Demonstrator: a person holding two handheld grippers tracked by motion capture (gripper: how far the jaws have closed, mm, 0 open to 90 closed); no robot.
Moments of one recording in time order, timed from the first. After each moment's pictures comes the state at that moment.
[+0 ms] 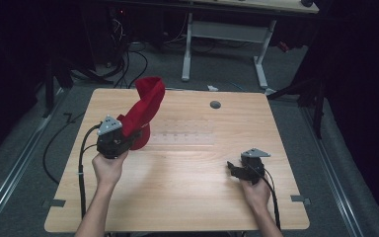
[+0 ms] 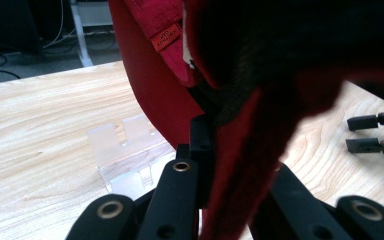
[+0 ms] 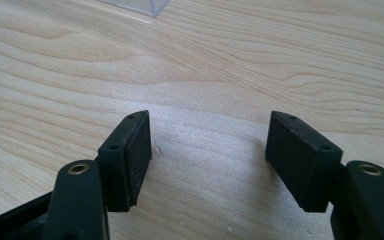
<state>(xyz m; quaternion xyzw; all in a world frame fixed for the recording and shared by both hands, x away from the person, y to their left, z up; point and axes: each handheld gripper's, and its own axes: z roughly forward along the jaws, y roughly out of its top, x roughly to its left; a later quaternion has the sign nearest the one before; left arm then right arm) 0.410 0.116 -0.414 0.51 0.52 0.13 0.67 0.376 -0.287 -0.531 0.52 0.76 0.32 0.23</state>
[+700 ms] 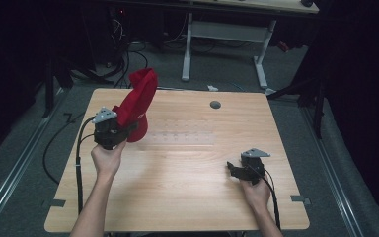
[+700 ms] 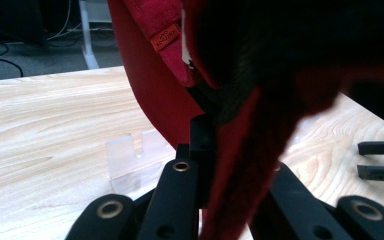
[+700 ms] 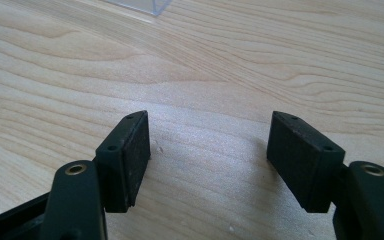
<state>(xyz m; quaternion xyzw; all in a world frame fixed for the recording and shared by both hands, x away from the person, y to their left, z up) 0.436 0.127 -0.408 0.49 0.54 0.12 0.67 0.376 -0.287 -0.531 0.52 0.76 0.32 0.23</state>
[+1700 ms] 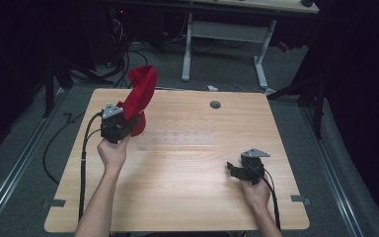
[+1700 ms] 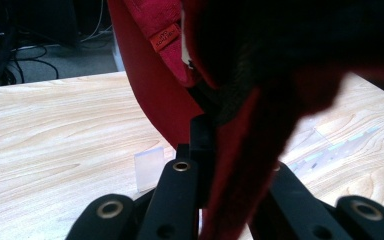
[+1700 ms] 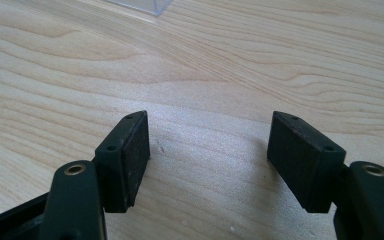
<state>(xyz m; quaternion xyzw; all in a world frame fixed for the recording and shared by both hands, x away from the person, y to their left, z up) 0.467 0.115 -0.425 0.48 0.56 0.17 0.65 0.376 -0.287 -0.531 0.52 0.76 0.32 0.23</state>
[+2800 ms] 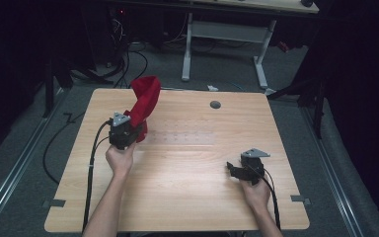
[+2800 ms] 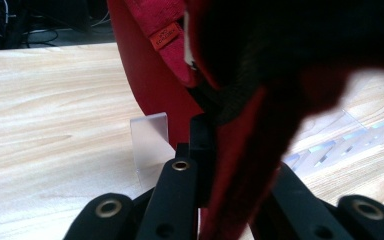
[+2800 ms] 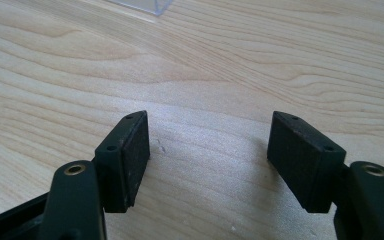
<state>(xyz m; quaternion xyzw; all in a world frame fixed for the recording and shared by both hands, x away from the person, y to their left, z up) 0.472 0.104 -0.469 0.48 0.58 0.19 0.64 0.376 -0.287 -0.531 0.52 0.76 0.32 0.23</state>
